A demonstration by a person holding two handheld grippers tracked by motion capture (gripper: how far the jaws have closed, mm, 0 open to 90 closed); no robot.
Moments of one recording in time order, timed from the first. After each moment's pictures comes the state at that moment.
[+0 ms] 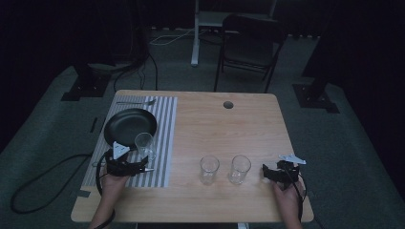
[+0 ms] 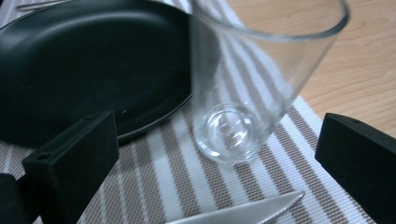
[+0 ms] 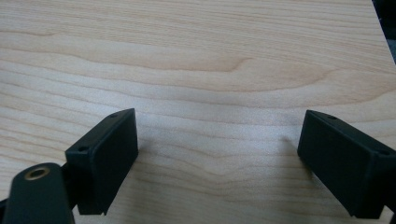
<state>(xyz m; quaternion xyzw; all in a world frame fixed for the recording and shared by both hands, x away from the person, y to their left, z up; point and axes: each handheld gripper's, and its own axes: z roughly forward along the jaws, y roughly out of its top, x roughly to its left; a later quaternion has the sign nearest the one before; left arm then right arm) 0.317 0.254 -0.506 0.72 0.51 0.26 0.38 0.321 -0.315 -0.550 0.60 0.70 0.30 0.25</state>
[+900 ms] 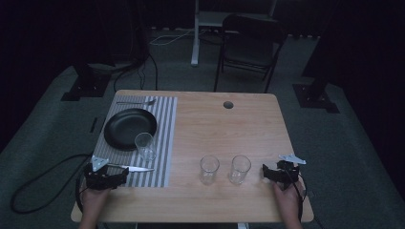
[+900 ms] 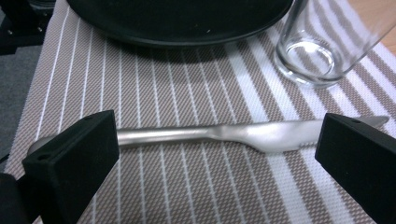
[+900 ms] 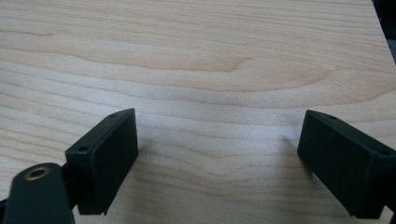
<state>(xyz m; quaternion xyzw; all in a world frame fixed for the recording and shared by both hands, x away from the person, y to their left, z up) 0.283 0.306 -0.530 0.70 0.58 0.26 0.33 0.321 -0.315 -0.550 0.60 0.70 0.30 0.25</state>
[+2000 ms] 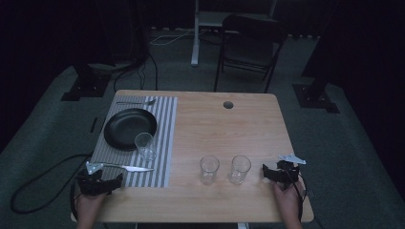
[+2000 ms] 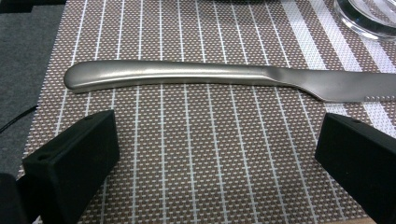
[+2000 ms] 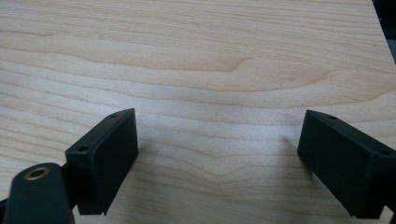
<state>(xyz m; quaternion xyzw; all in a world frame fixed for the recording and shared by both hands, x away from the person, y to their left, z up) 0.275 0.323 -0.546 0.69 0.62 0.24 0.29 0.321 -0.315 -0.550 0.60 0.70 0.30 0.25</state>
